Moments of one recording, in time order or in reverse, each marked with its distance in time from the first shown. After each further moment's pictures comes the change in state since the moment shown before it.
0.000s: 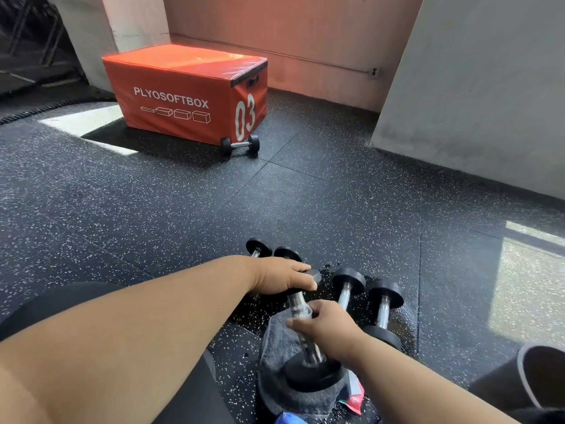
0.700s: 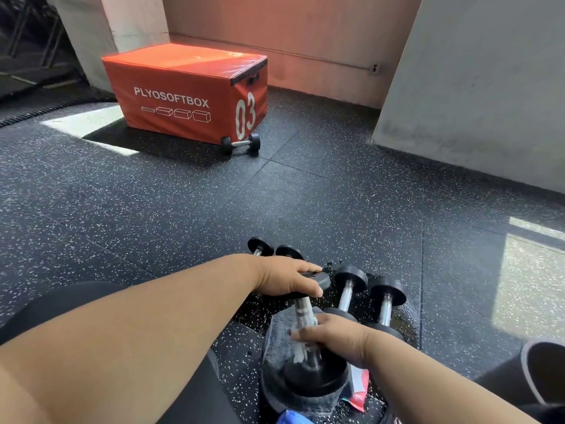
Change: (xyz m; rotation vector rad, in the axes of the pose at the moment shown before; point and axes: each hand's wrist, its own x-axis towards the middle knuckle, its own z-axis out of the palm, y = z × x) left_hand -0.003 0.004 -0.001 0.008 -0.069 0.054; right_hand -0.004 0.008 -0.010 0.149 -0.410 0.203
